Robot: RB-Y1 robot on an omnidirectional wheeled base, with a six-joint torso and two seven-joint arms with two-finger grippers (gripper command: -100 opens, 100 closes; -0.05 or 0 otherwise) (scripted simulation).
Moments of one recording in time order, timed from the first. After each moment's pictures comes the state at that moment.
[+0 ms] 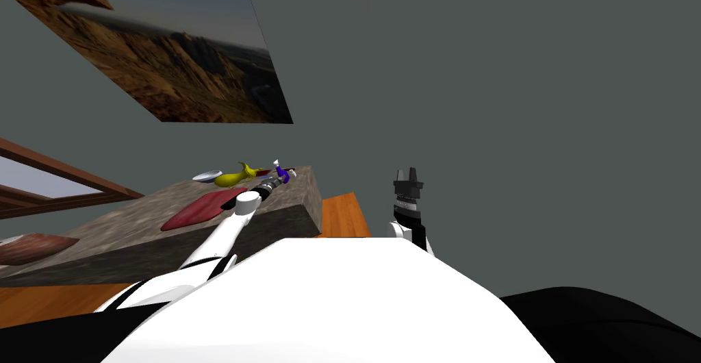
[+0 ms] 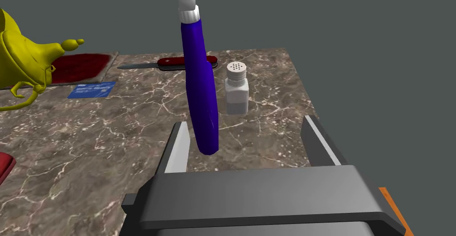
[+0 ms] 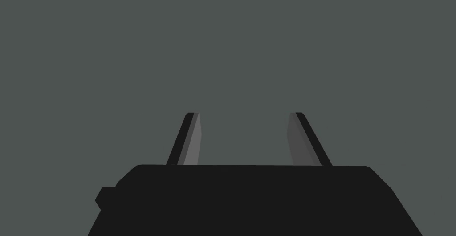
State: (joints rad) left arm -0.12 0.60 0.33 -1.15 1.56 0.21 0.54; right arm 0.50 0.02 0.05 -2.23 -0.08 -0.54 -0.10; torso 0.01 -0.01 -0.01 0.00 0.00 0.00
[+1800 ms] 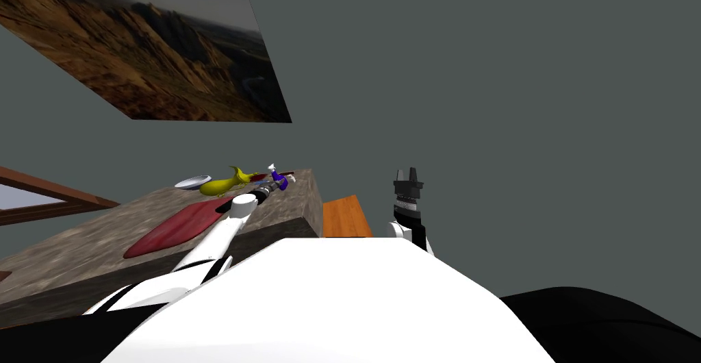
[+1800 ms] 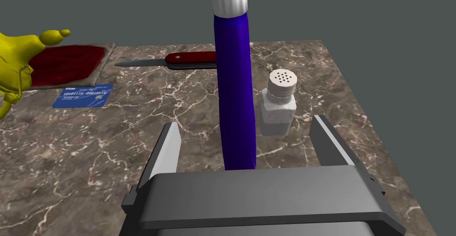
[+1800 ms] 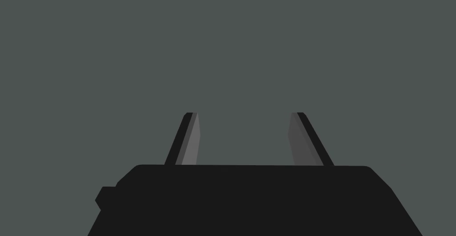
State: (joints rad) left arm -0.11 0.63 0.33 -1.09 1.56 0.25 0.55; right arm 0.50 0.02 0.05 -2.23 -0.08 -0.54 -0.10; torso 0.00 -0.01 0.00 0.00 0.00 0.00
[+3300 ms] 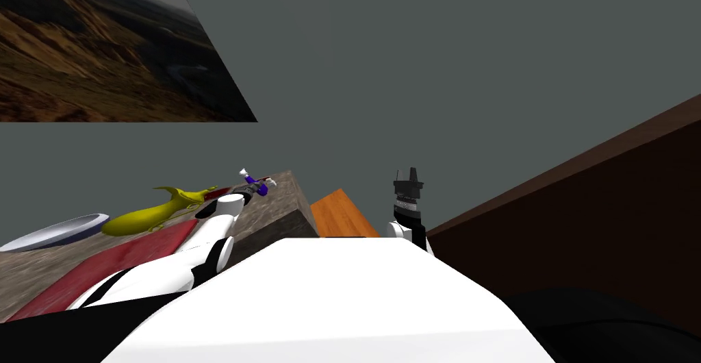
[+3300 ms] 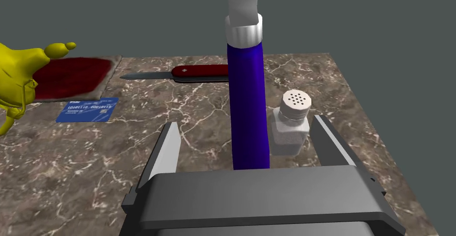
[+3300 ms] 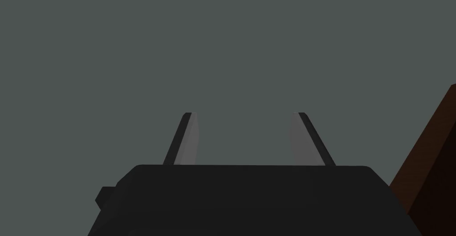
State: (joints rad) left arm -0.24 0.69 0.48 -0.78 1.51 0.08 0.57; right arm 0.50 0.02 0.05 -2.23 -0.08 -0.54 -0.10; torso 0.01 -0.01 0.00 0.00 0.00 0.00
